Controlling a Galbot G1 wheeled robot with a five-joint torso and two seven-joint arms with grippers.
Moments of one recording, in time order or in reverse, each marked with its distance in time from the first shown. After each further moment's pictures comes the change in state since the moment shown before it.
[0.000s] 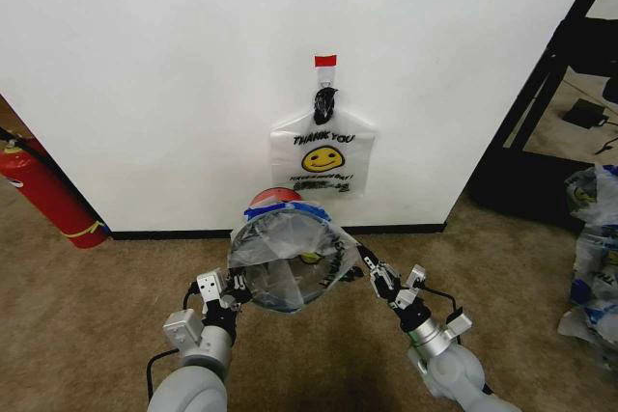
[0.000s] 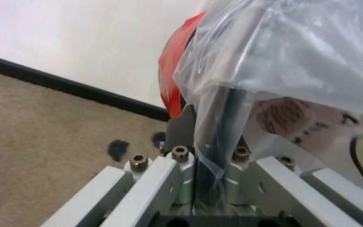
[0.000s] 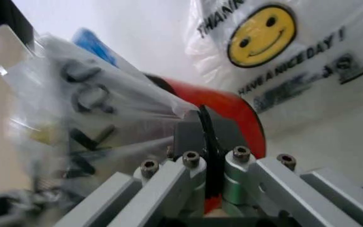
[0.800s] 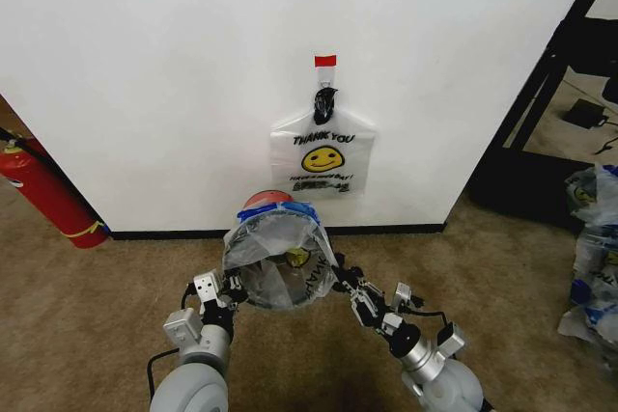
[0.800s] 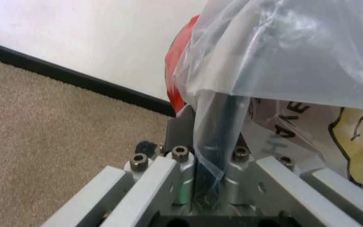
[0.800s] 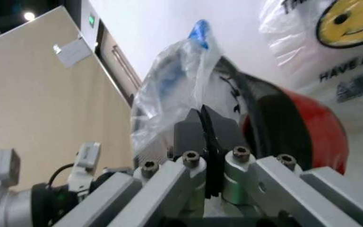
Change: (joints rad) left arm -0.043 -0.017 -0.021 0.118 0.029 -0.039 -0.028; right arm -0.078 -0.018 -0.042 0.140 -0.079 -0.001 -0.059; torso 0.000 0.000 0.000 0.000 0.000
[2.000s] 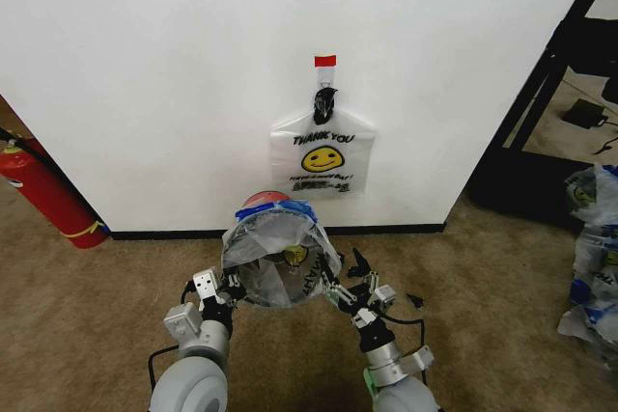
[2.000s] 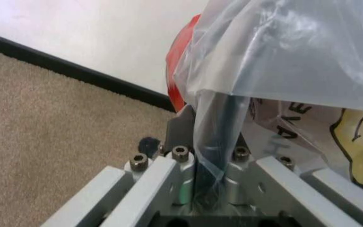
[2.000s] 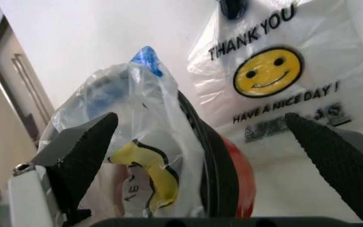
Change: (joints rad) left arm -0.016 -0.001 -0.004 0.007 -0.027 0.019 -0.018; right arm 0.000 0.069 -0.162 0.062 -0.370 0.310 0.597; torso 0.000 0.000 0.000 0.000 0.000
